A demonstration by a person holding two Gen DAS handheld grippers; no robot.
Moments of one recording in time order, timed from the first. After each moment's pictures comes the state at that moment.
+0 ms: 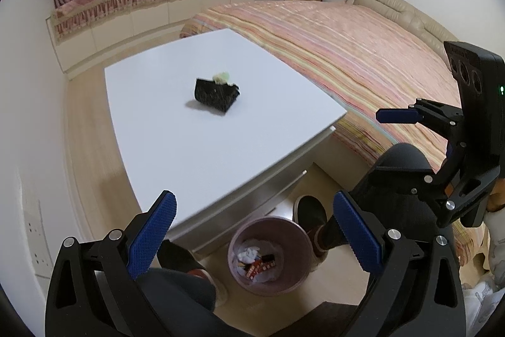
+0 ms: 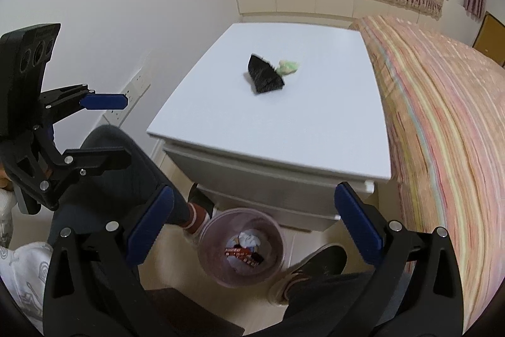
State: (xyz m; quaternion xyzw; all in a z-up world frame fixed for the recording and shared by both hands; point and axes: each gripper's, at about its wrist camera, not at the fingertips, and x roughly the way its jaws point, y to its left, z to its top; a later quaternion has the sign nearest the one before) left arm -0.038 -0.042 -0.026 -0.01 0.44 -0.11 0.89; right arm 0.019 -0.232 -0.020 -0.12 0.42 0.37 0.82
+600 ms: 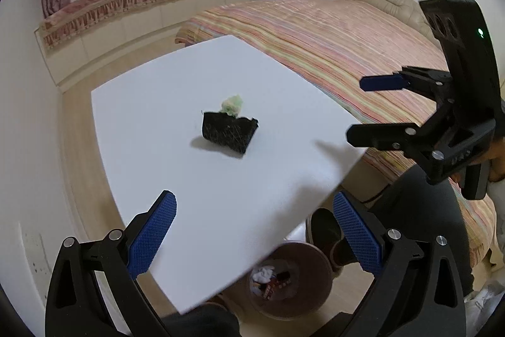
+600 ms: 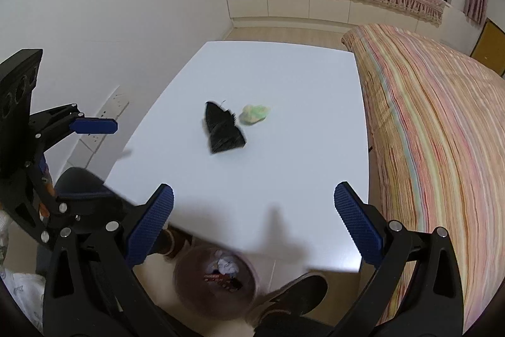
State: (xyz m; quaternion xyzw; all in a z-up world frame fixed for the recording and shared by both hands) left arm 0.041 -0.030 -0.036 0.01 0.44 -0.12 0.89; right arm 0.127 -0.193 -0.019 -0.13 0.42 0.36 0.82
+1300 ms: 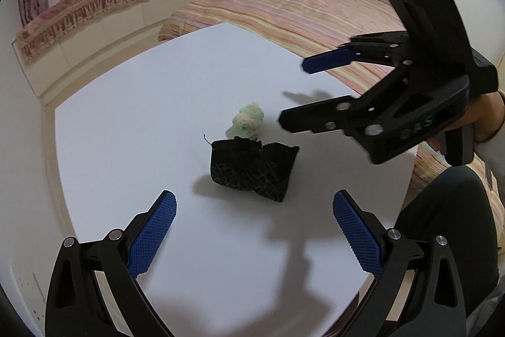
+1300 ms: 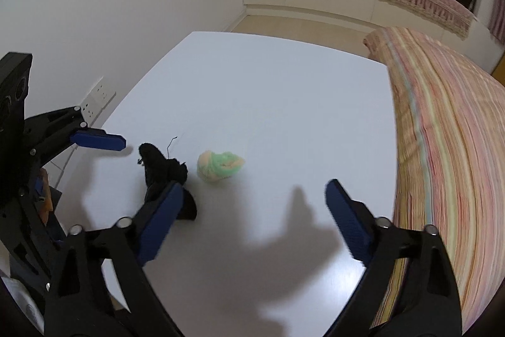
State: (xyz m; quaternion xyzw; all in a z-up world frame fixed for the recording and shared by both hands) left arm 0.116 -0.019 -0.082 0.03 0.45 -0.16 0.88; right arm 0.223 -0.132 -0.069 -0.18 0.43 0.41 0.79
